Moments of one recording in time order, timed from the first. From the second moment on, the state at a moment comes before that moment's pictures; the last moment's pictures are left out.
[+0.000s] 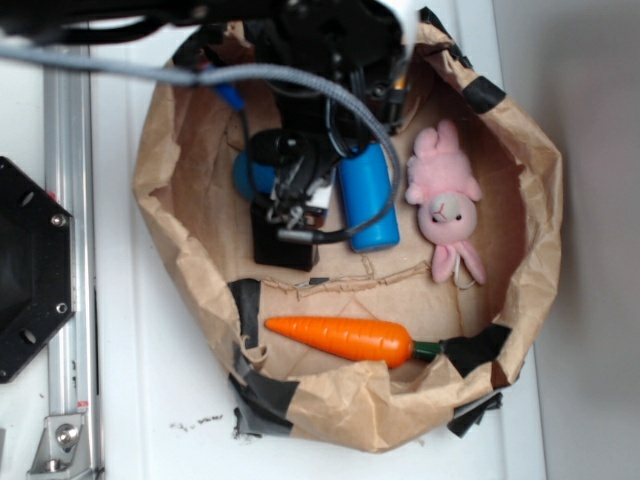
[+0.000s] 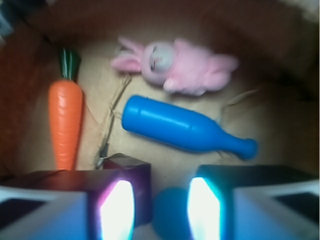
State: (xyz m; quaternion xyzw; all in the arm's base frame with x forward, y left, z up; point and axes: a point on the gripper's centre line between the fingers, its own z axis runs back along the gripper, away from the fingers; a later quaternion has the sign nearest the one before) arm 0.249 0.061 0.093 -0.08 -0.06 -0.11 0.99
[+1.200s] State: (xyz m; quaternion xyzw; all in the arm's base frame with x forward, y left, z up) arm 0.232 -0.006 0.024 -0.13 0.01 -0.18 0.97
